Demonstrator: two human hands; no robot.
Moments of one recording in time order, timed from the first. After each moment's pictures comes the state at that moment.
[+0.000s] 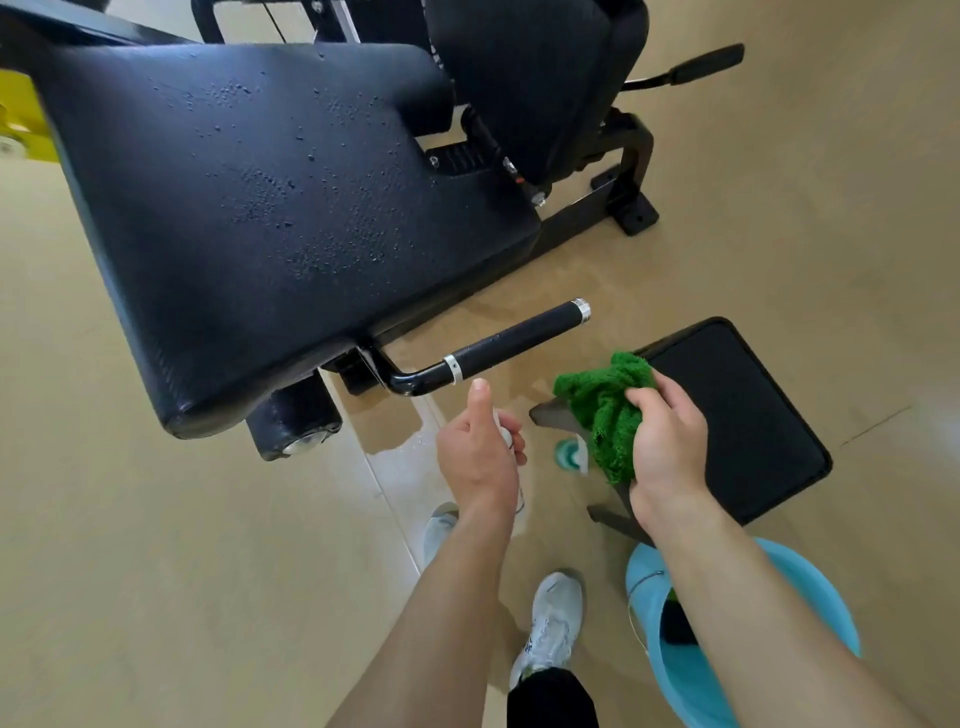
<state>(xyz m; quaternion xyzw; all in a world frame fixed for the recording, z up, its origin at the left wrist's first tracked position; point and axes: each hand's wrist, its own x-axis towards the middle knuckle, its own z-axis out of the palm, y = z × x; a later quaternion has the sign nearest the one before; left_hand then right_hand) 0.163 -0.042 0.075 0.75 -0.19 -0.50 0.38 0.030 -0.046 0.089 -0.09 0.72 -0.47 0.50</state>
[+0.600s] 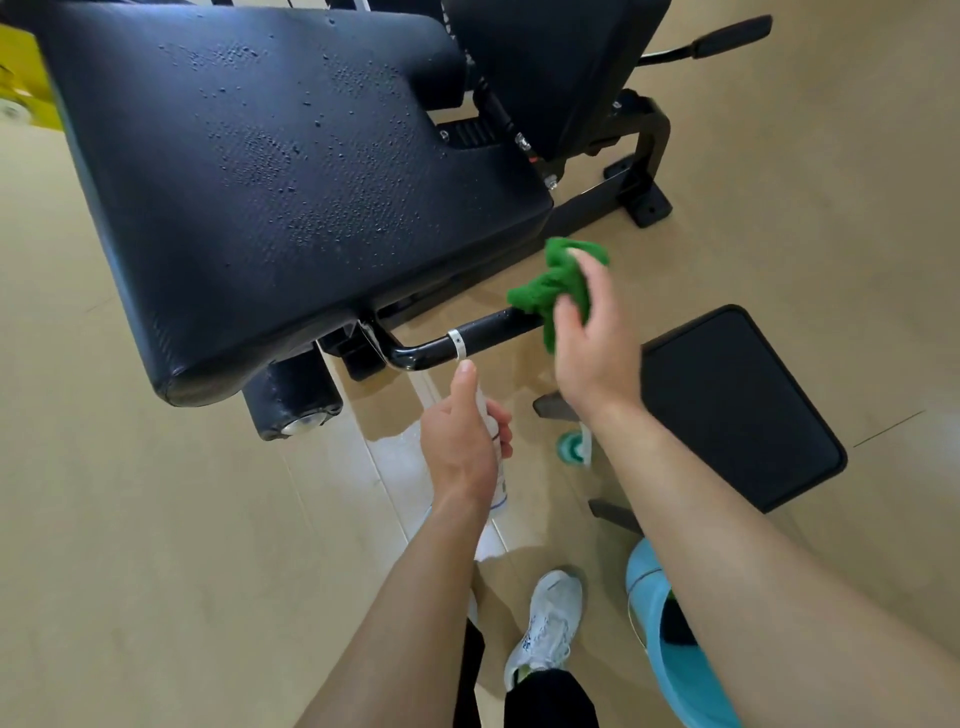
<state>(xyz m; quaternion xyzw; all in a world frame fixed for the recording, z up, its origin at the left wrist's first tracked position) 0.182 -0.034 0.071 0.73 -0.21 -0.52 0.39 0.065 -0.102 0.066 -0.51 0.68 -0.39 0.36</state>
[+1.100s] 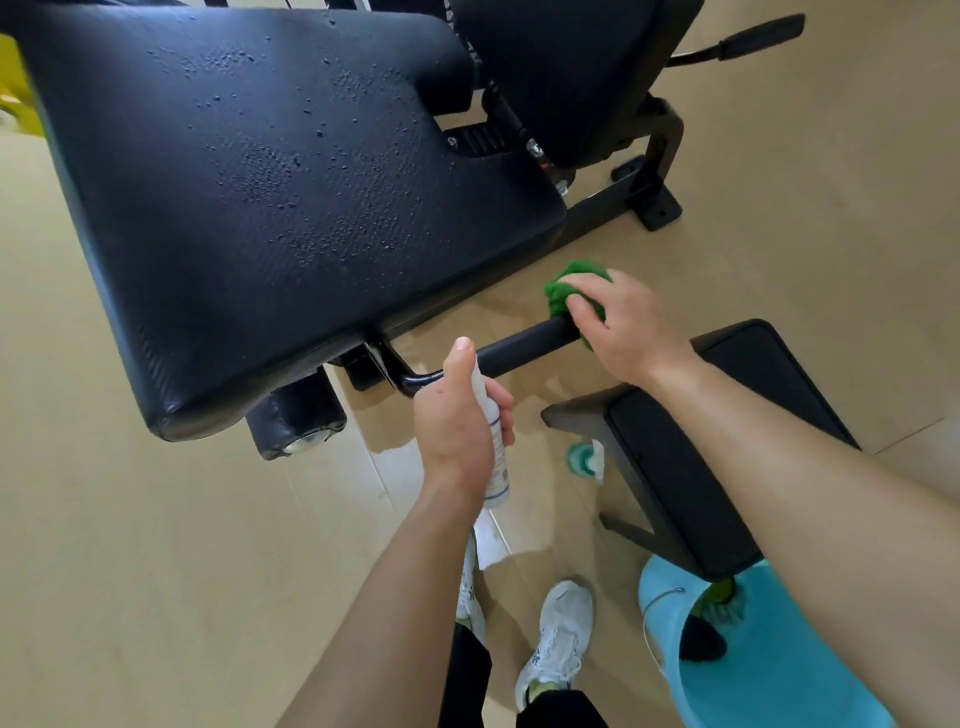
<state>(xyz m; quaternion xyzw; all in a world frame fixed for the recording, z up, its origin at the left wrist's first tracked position) 0.201 -0.076 0.077 0.69 -0.24 -0.54 0.41 0.016 -0.166 0.011 -0.73 0.61 -0.17 0.24</state>
